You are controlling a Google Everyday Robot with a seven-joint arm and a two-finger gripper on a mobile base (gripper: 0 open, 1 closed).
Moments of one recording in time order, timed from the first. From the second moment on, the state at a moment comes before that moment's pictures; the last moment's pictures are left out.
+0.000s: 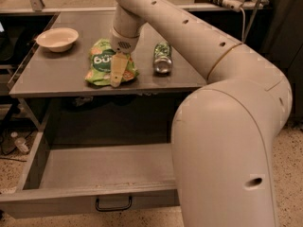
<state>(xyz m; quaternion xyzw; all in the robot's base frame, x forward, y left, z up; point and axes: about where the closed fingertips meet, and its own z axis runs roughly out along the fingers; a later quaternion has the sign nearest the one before) 0.714 0.110 0.838 -0.73 0.66 0.06 0.20</state>
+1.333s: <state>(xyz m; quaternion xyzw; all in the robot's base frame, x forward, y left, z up) 0.714 0.110 0.838 -0.73 0.66 0.06 0.20</state>
